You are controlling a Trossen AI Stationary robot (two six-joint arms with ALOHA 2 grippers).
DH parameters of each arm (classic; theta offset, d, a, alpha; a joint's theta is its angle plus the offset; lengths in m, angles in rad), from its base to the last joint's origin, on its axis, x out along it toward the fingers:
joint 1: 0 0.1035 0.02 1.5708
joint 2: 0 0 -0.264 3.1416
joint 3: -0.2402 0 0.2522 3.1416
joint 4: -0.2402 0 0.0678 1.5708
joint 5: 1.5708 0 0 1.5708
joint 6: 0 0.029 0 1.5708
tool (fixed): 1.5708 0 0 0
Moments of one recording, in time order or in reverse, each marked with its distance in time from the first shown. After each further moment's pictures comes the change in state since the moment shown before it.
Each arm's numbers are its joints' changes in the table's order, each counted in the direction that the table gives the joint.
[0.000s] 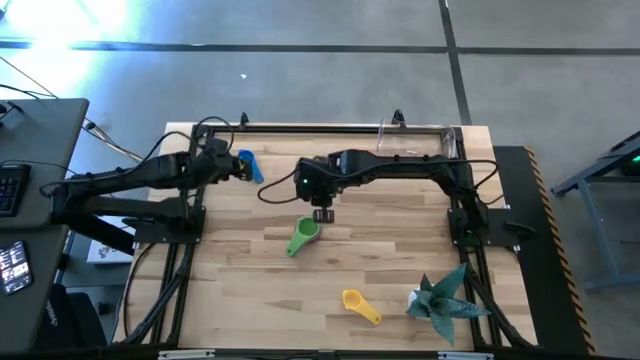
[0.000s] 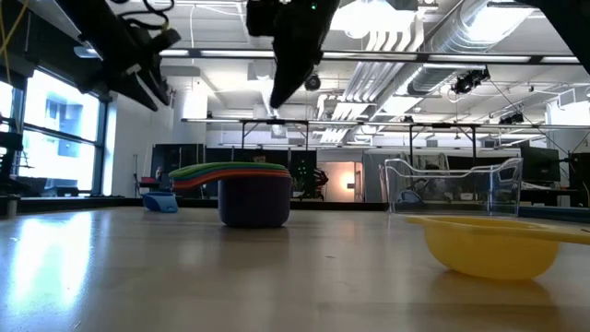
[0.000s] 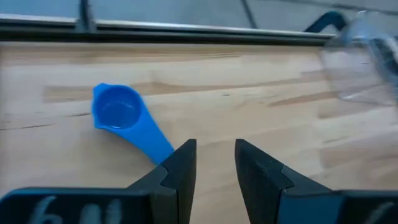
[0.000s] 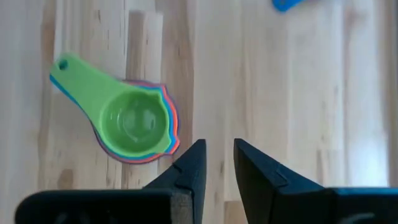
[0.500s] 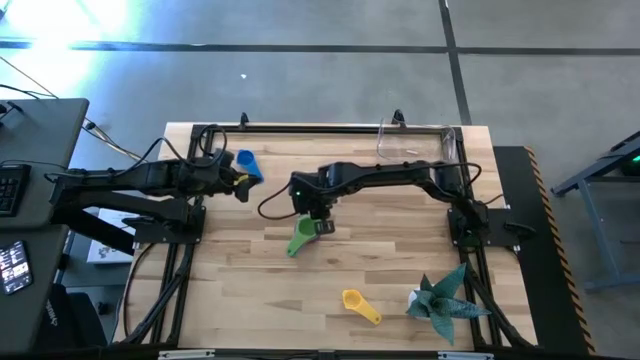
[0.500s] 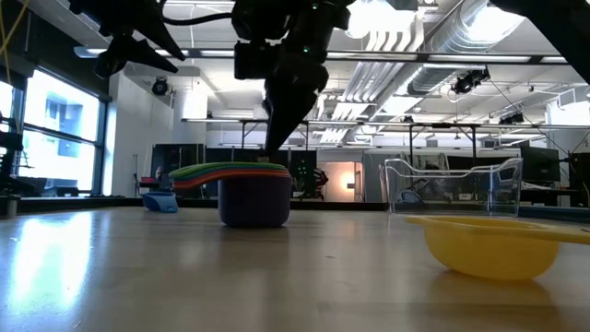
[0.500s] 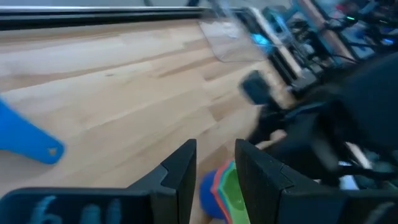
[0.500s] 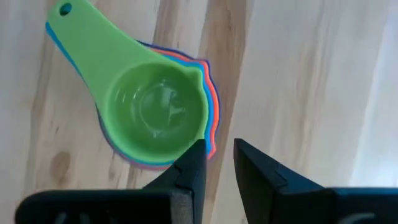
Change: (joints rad) left arm -0.235 0.085 0.000 0.170 0.129 0.065; right arm 0.003 -0.102 0.081 0.079 -0.115 -0.128
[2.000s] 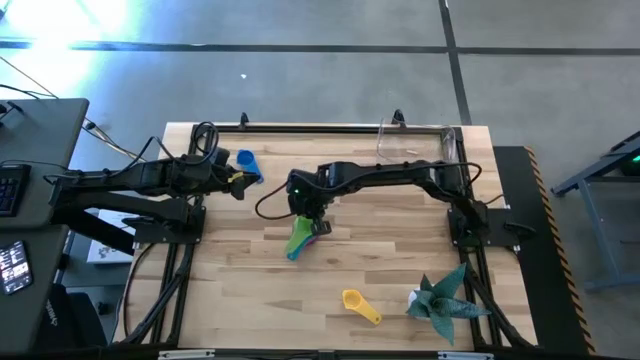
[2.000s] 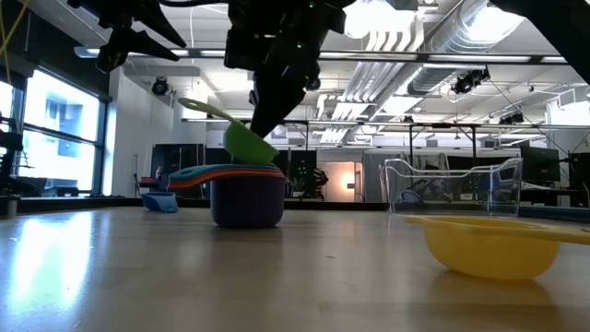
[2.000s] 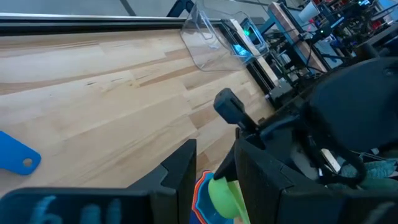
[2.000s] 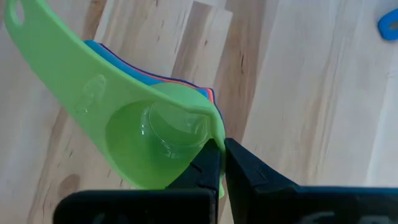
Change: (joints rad) left arm 0.000 0.044 0.000 0.044 0.021 0.003; right arm -0.002 -0.001 0.000 0.097 -0.079 -0.064
